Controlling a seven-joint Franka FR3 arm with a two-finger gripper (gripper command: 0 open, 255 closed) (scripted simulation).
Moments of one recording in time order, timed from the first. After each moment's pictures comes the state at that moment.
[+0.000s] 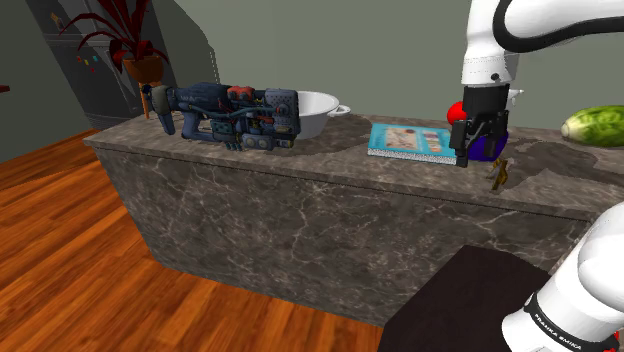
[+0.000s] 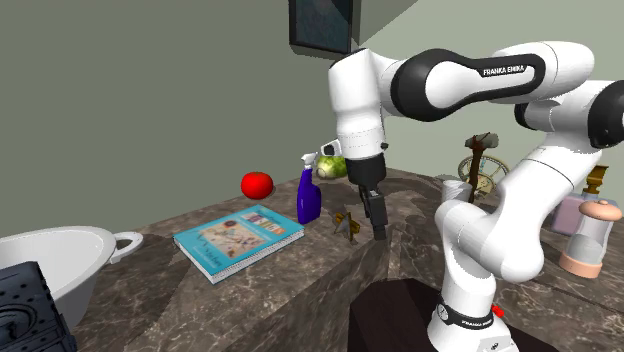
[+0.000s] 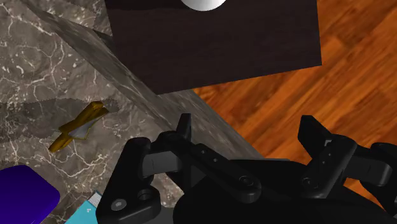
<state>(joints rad) -0.02 -0.74 0.00 -2.43 0.03 1.47 0.16</state>
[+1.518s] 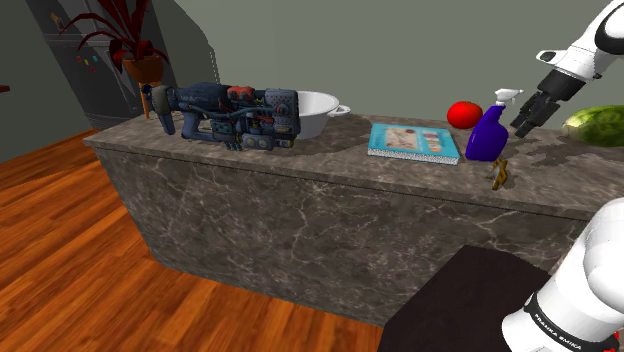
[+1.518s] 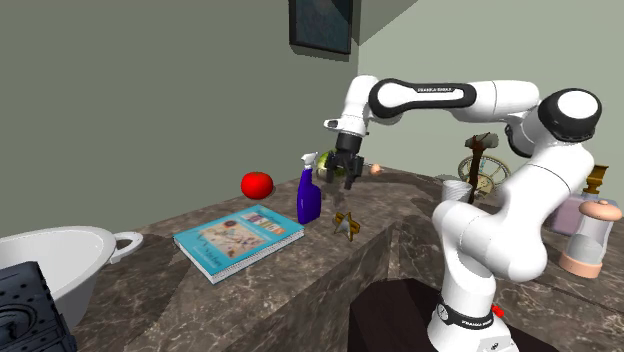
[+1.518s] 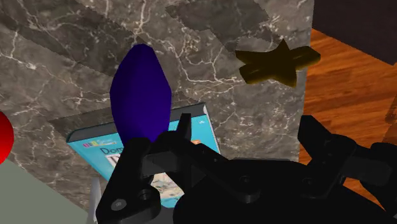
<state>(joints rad) 0.09 -0.91 -0.81 -2.39 -0.29 1.82 -0.87</state>
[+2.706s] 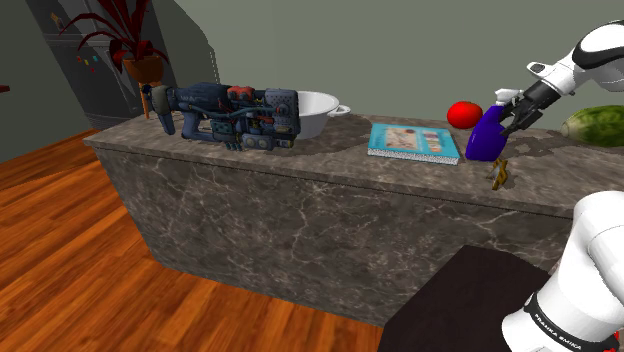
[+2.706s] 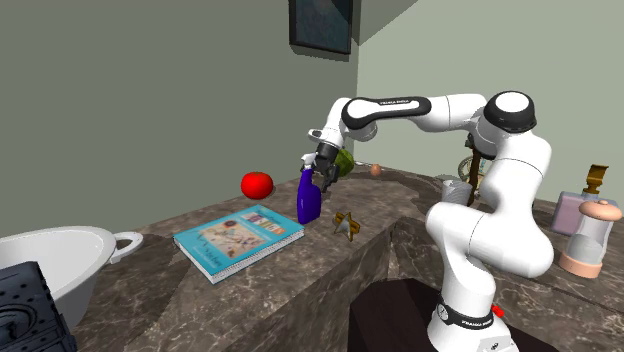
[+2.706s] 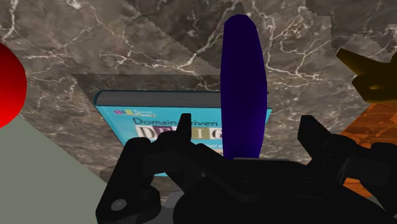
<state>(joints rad) 0.47 -0.86 -1.25 -2.18 -0.27 1.97 -1.25</state>
